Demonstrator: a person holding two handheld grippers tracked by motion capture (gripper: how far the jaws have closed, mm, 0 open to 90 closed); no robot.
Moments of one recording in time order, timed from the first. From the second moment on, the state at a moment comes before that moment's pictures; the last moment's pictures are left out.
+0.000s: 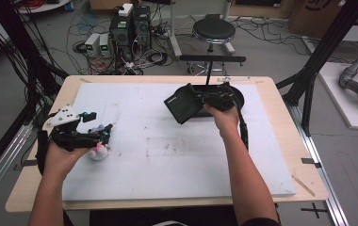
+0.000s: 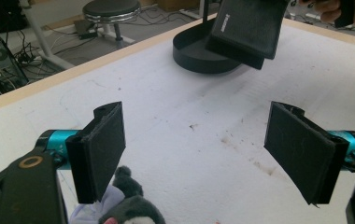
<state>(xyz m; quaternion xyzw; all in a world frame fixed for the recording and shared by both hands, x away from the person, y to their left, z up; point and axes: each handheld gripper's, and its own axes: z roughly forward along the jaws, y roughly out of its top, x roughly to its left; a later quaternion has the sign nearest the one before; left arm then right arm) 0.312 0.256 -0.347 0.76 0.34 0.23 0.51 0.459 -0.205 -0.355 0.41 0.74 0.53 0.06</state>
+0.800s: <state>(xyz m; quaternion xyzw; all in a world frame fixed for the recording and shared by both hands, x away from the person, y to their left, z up) 0.313 0.256 -0.348 0.76 0.34 0.22 0.51 0.483 -0.261 -0.376 0.51 0.66 0.55 0.09</state>
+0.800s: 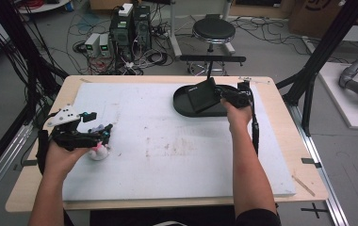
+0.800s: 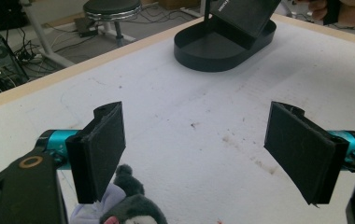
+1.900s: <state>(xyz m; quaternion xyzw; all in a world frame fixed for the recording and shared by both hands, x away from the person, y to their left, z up) 0.313 0.257 -0.351 0.76 0.35 0.22 0.50 0.497 -0.287 -0.403 0.59 0.65 0.43 0.19</state>
